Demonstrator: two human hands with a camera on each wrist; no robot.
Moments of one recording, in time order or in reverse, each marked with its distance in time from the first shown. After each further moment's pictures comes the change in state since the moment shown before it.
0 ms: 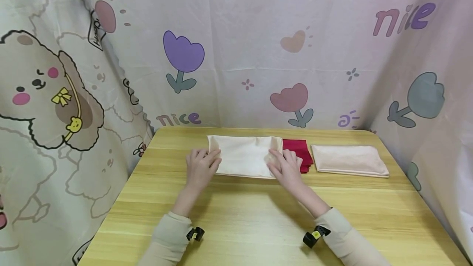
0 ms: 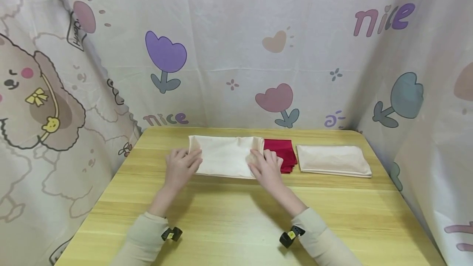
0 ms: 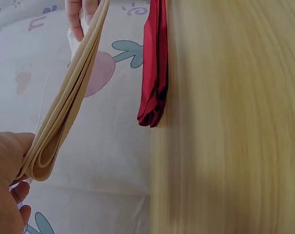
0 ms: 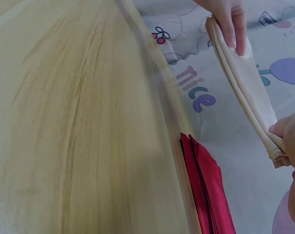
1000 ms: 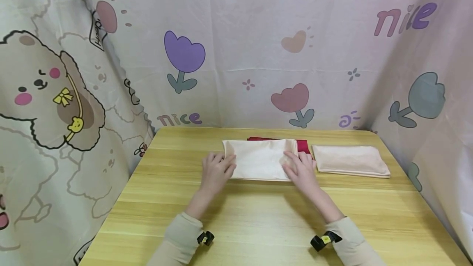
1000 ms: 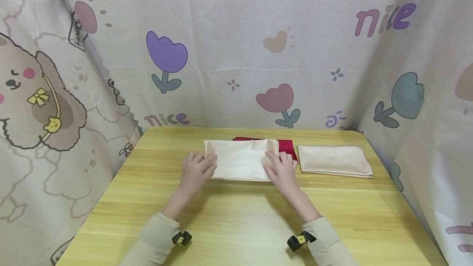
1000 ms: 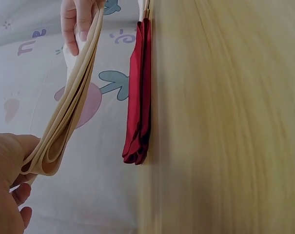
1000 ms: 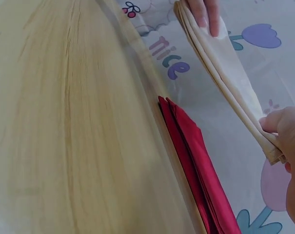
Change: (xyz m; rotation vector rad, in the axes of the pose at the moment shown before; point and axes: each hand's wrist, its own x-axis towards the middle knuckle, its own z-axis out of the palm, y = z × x) left_hand -0.007 0.029 0.021 -0.056 -0.087 0.036; right_hand -0.015 0.028 -0.026 0.028 -0.051 0.116
